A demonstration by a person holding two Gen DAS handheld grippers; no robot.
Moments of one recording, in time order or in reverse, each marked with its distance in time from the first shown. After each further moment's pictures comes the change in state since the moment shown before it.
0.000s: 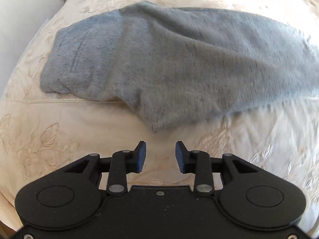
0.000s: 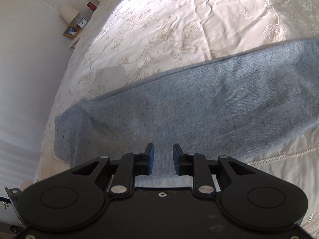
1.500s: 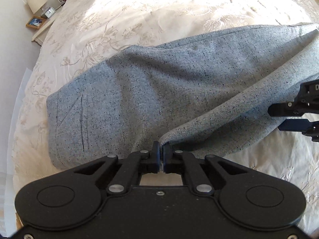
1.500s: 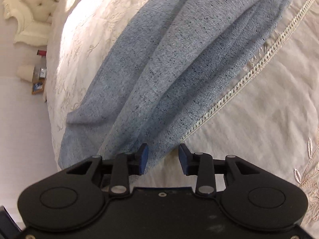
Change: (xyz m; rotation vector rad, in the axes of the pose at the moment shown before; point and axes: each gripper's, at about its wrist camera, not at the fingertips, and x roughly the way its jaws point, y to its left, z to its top) left arm 0.002 0.030 0.079 0.277 -0.044 -0.015; right arm 0.110 0.040 -0.067 0.623 -0.051 0.047
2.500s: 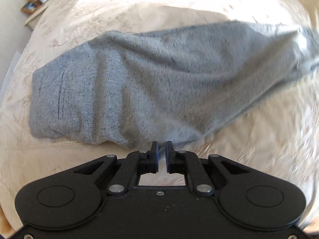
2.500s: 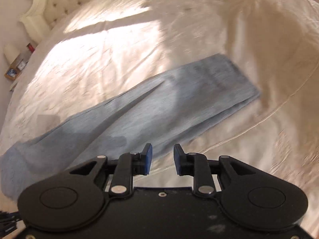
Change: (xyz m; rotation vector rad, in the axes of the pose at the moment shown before) left arm -0.031 -0.036 -0.024 -0.111 0.012 -0.102; right arm -0.176 -0.071 0.161 -0.465 -0.395 -0.382
